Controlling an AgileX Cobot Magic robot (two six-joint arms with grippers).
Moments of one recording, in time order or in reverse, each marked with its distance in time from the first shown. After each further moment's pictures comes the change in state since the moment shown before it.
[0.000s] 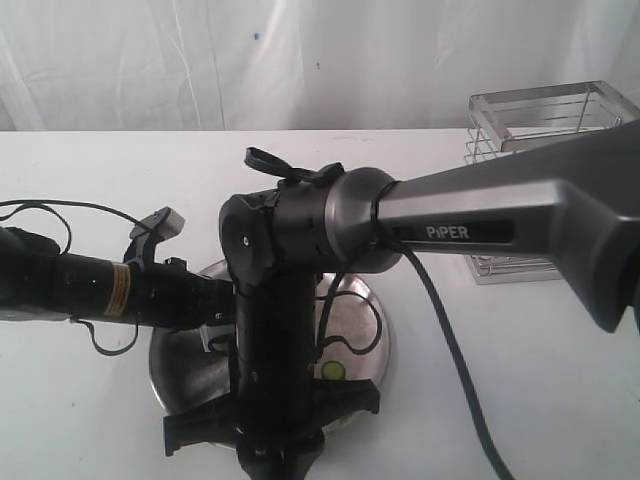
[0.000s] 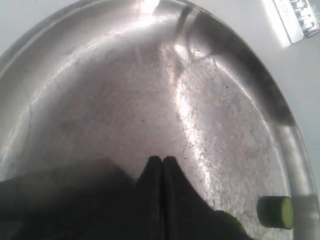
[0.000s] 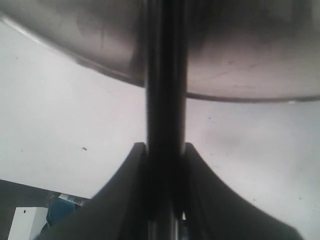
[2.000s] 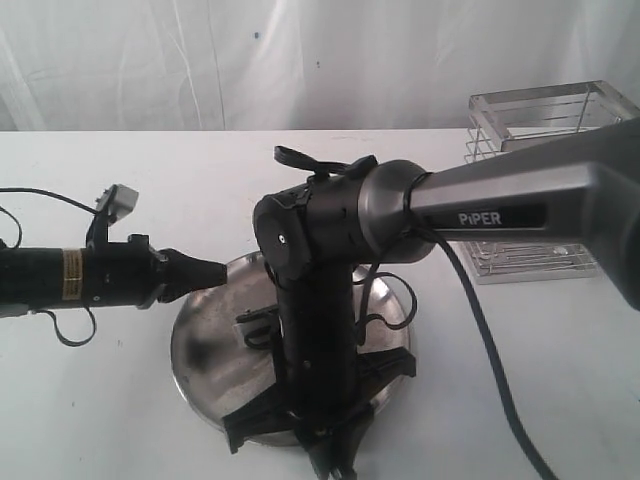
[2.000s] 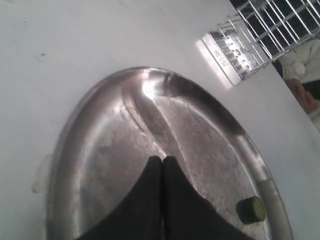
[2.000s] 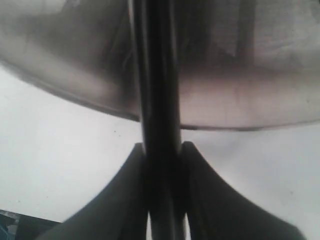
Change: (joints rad) left arm 0.163 0.008 0.010 -0.039 -0.287 0.245; right arm -0.058 -0.025 0.059 -0.141 -0.003 -0.142
